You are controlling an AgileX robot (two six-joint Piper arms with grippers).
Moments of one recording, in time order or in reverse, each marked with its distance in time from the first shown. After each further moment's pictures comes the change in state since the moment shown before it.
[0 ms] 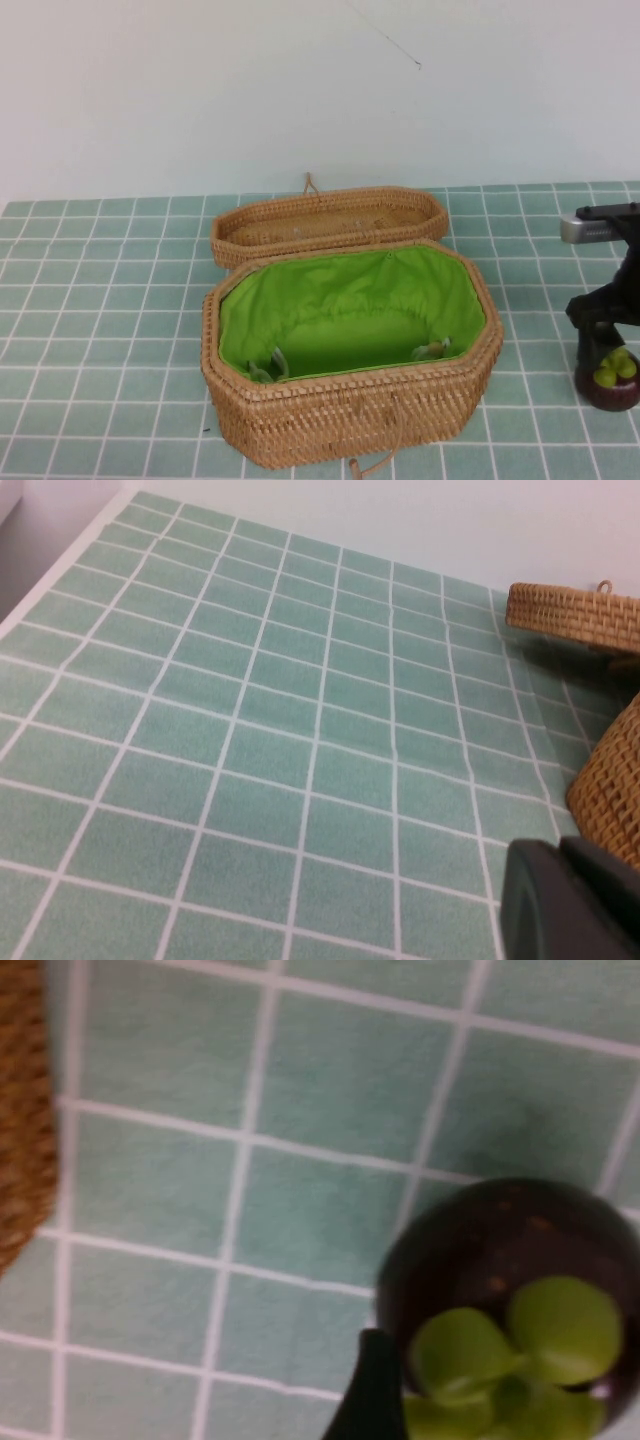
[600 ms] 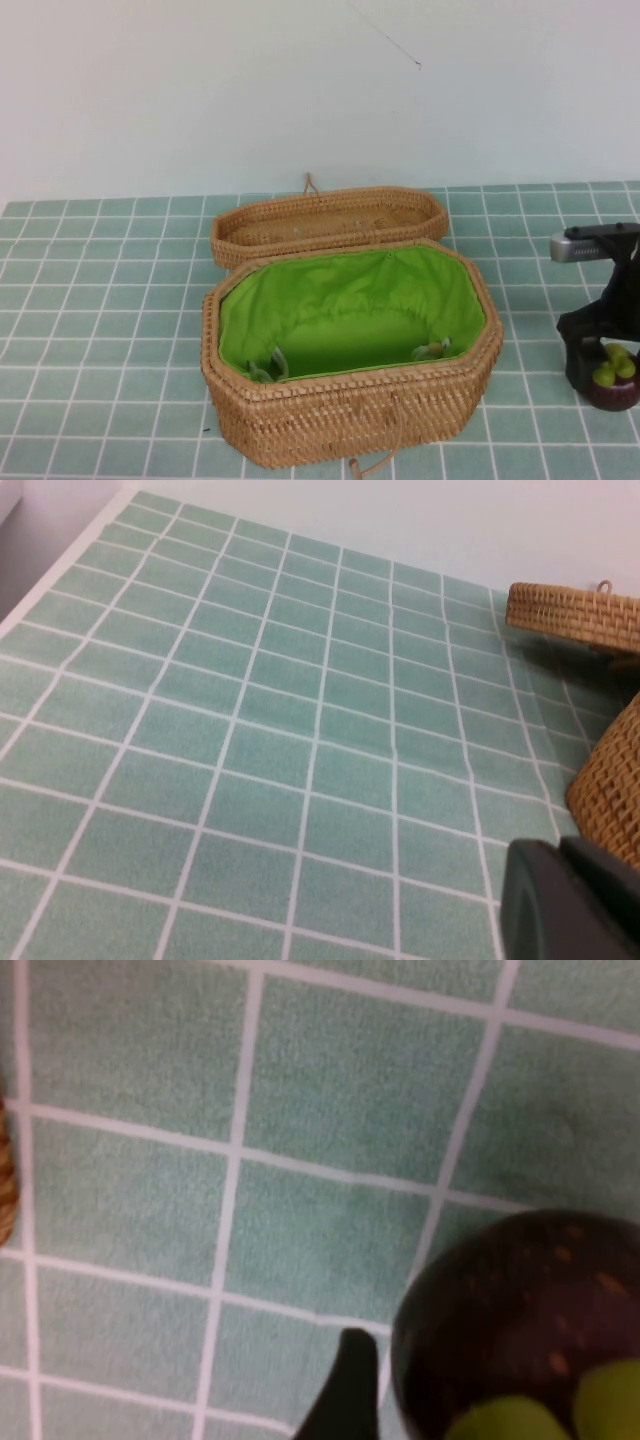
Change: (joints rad) right arm 0.000 0.079 0.000 0.034 -0.020 -0.036; left arm 0.000 0.000 0.000 0.000 0.000 0.000
